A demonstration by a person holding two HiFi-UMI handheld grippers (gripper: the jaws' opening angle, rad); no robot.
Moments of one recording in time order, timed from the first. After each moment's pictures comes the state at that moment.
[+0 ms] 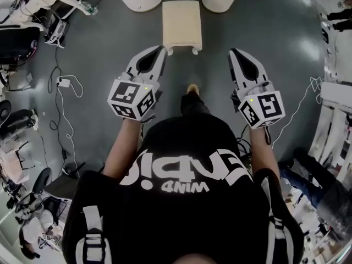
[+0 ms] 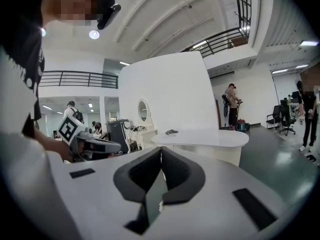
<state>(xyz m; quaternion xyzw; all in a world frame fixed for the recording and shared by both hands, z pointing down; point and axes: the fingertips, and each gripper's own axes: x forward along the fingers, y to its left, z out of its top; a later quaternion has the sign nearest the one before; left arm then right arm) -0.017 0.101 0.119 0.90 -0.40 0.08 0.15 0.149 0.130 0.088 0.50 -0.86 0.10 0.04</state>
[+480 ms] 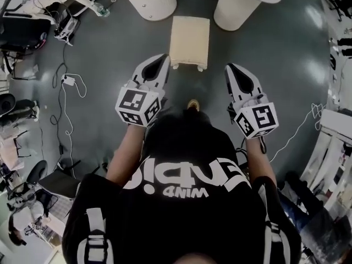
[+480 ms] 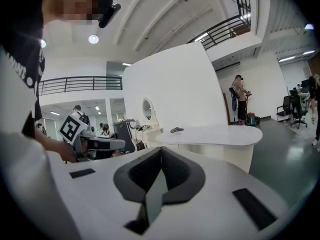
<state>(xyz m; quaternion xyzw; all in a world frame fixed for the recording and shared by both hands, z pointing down) -0.005 0.022 0.119 0.87 -0.46 0.08 0.14 0.155 0.047 0.104 0.46 -0.88 0.12 0.04</state>
